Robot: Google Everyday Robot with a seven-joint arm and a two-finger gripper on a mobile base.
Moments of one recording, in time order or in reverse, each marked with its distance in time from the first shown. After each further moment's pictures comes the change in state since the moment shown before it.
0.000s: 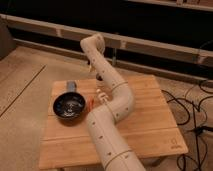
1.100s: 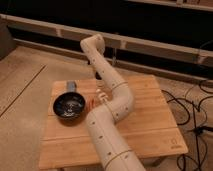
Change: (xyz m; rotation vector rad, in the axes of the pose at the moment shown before) arm 0.002 -0.002 0.009 0.006 0.014 0.004
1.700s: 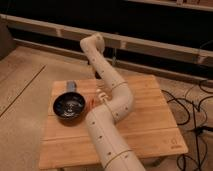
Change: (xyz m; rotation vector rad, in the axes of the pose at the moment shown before) arm -0.005 0.002 -0.003 -0.003 -0.023 -0.004
